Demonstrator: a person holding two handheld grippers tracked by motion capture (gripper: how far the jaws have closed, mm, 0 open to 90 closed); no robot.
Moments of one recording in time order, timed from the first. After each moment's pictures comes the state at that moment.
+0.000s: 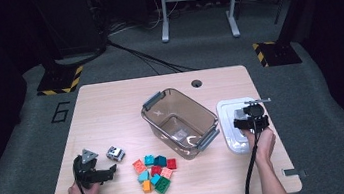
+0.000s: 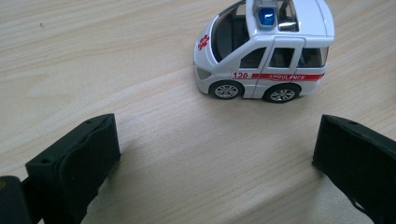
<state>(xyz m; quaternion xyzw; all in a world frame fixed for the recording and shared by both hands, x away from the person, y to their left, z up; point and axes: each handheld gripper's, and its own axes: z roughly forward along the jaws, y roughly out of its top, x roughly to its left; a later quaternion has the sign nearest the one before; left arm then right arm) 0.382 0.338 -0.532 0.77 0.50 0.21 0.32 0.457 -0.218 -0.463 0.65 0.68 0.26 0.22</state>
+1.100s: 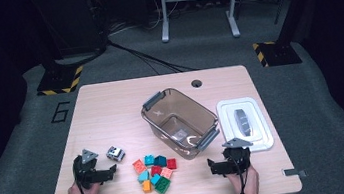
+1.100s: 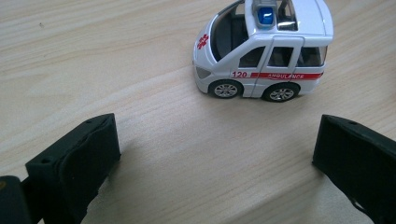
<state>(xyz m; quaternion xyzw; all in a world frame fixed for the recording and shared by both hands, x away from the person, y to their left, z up) 0.382 0.337 -0.532 0.77 0.50 0.21 0.33 0.351 -0.141 -0.506 0.52 0.76 0.35 0.19</state>
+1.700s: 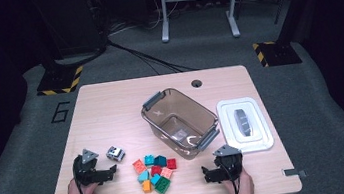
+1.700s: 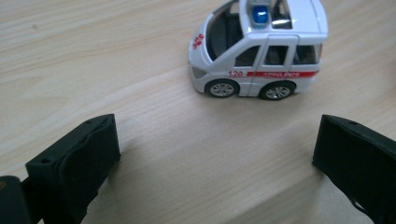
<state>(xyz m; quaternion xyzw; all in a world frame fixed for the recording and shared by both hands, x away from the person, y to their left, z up) 0.383 0.338 -0.529 0.79 0.49 0.20 0.32 0.348 -0.121 -0.531 0.48 0.79 0.33 0.20</state>
